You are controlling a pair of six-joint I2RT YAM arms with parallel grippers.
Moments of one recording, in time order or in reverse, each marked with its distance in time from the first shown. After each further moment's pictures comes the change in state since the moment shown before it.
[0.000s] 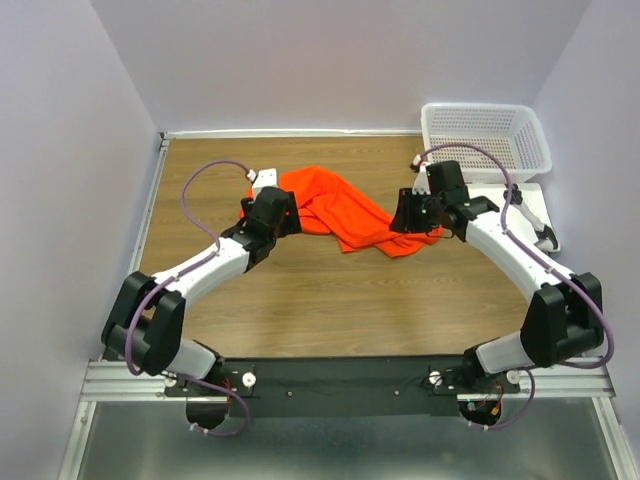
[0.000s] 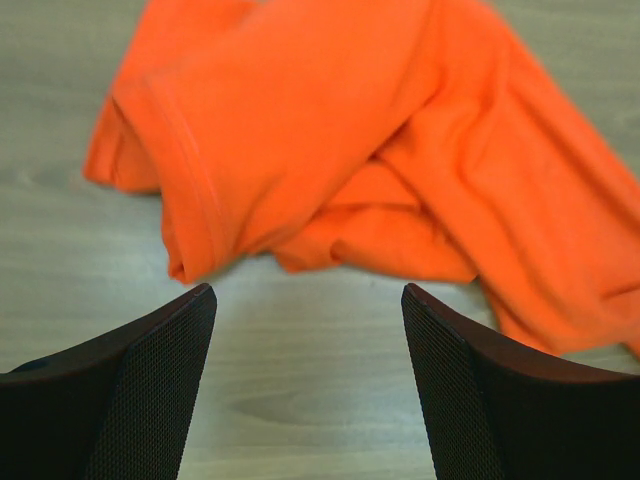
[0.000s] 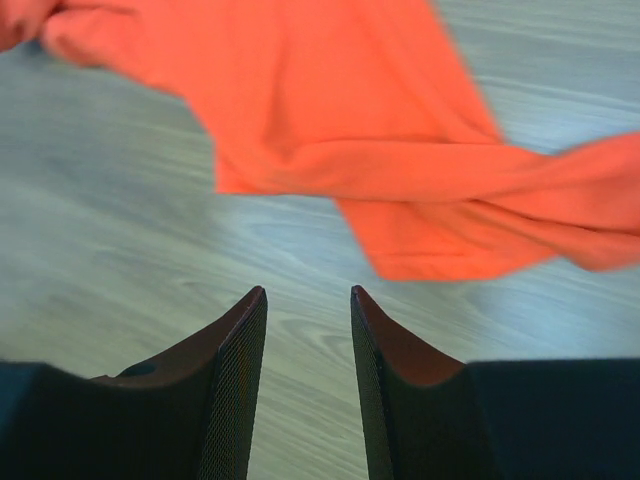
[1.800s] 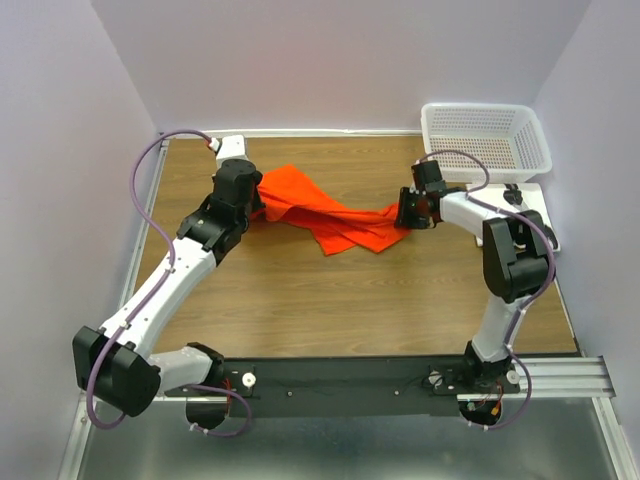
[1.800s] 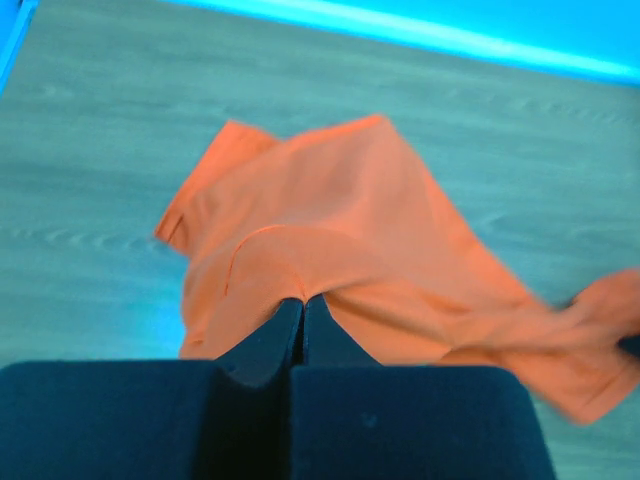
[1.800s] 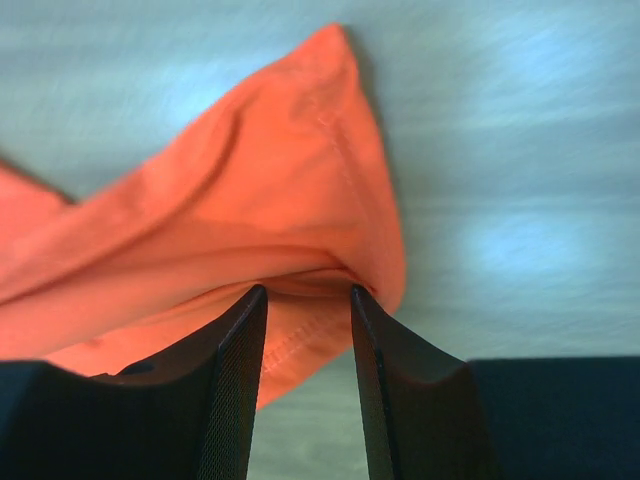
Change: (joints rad) left arm 0.090 -0.220 0.205 -0.269 -0.049 0.089; right arm -0.053 0.442 0.077 0.191 0.129 0.104
